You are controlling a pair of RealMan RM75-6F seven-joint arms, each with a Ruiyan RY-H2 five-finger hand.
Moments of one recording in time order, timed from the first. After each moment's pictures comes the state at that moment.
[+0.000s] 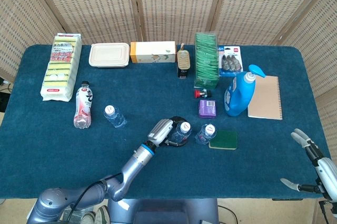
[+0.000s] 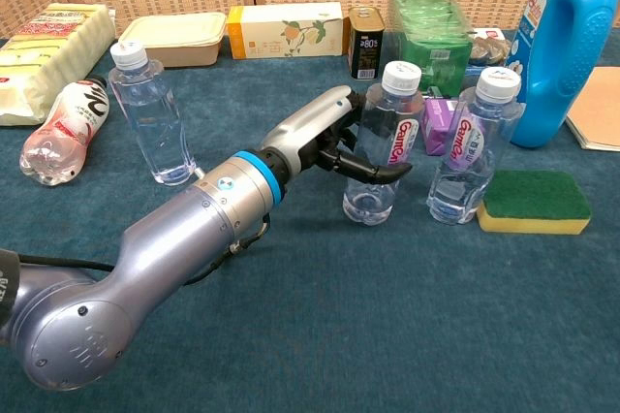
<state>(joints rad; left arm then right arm) -0.89 -2.17 -0.25 -0.88 1.45 1.00 -0.56 0.08 -0.97 -0.10 -1.52 -1.75 1.63 0.78</state>
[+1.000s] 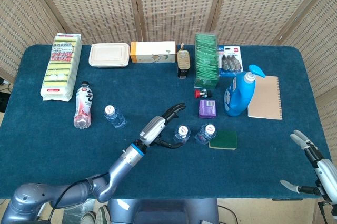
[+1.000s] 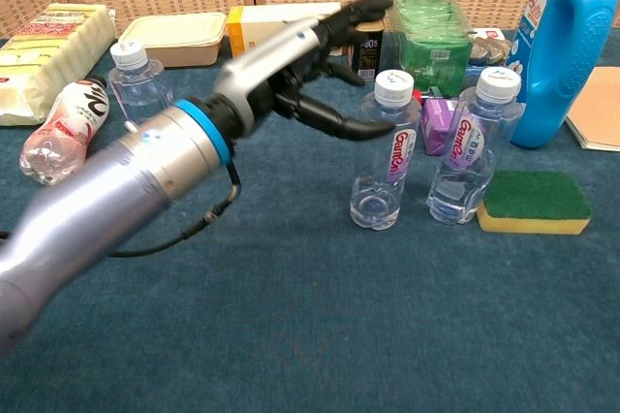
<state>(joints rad) -0.83 -1.94 -0.21 -1.20 1.52 1.13 -0.57 0.07 -0.96 -0.10 -1.53 -1.77 1.64 0.76</state>
